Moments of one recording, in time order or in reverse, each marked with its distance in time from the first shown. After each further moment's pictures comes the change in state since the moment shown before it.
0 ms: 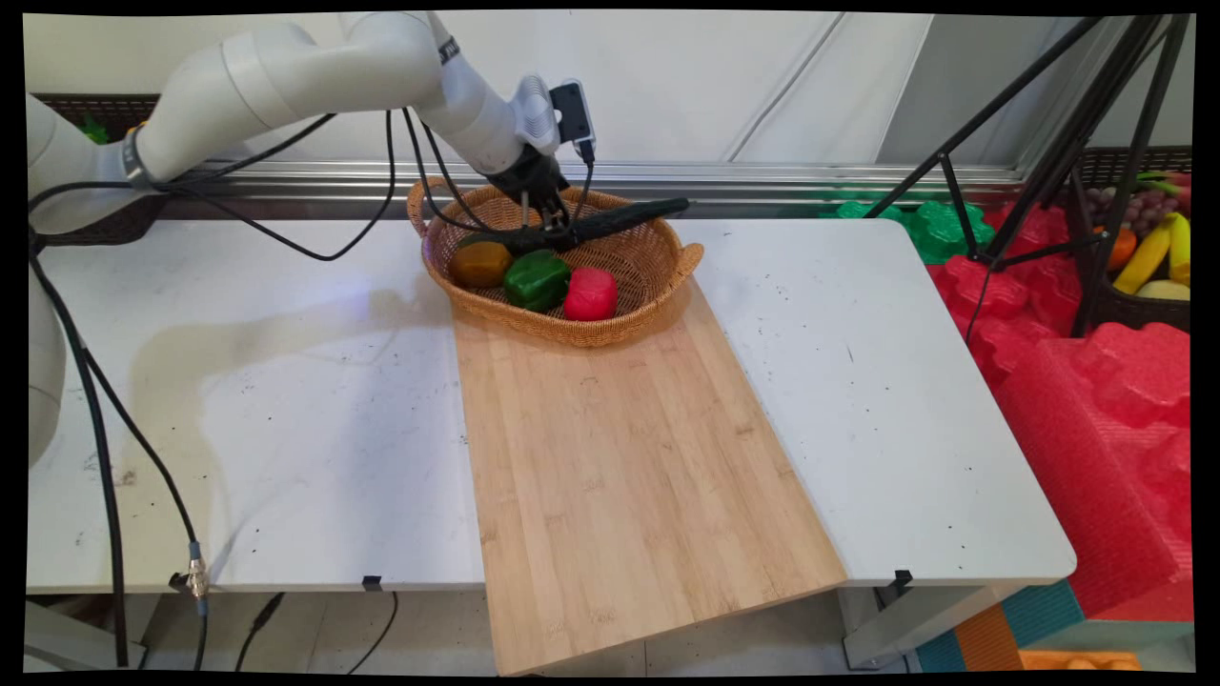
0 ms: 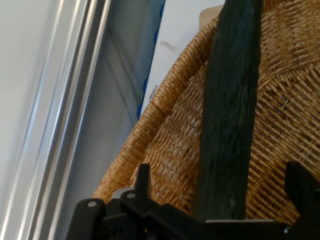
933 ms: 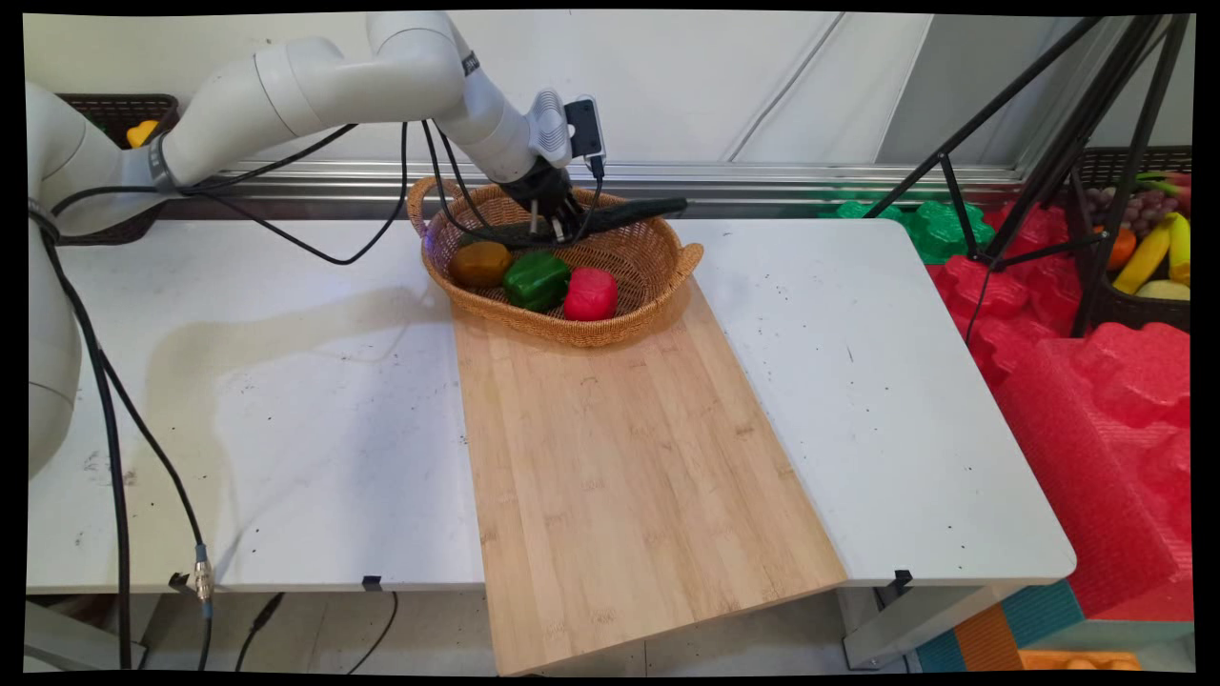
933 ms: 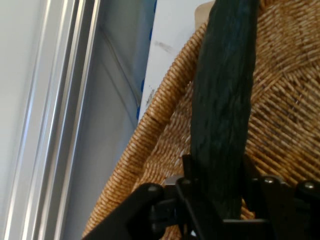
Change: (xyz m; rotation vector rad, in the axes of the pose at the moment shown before) arm 0.004 -0.001 0.023 -0.002 -0.016 0.056
